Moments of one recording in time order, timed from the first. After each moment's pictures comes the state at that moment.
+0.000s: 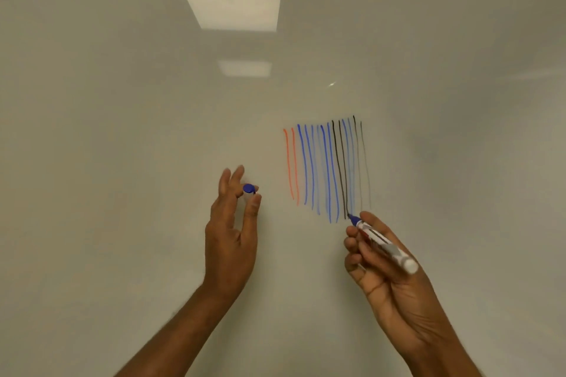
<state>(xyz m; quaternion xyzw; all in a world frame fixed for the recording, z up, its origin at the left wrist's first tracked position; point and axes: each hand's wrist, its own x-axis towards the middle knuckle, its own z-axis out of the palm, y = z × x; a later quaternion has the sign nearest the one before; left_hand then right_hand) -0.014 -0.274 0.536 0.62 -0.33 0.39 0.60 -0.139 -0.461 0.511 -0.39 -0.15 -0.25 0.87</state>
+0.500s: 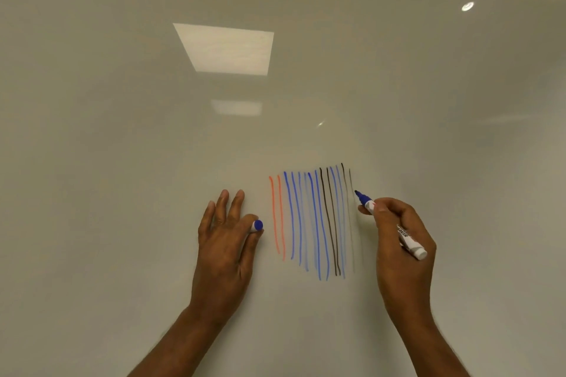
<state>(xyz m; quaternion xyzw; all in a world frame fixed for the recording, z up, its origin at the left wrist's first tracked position) 0.054 -0.299 0.567 0.63 -0.39 0.58 0.35 -0.090 -0.495 0.591 -0.56 -0.06 -0.63 0.53</state>
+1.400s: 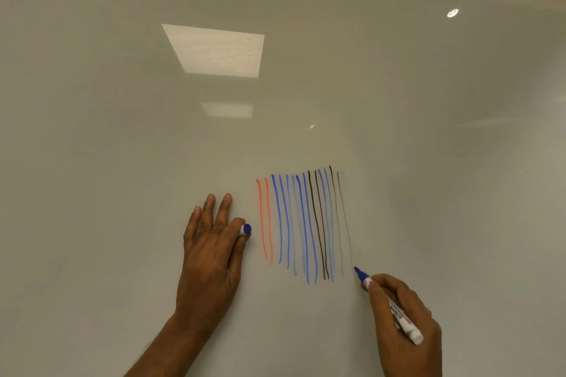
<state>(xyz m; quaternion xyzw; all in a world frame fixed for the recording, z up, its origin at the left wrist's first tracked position) 0.058 -0.303 0.565 0.62 -0.37 0.62 0.30 -0.082 -0.534 0.494 -0.62 0.01 -0.67 0.42</state>
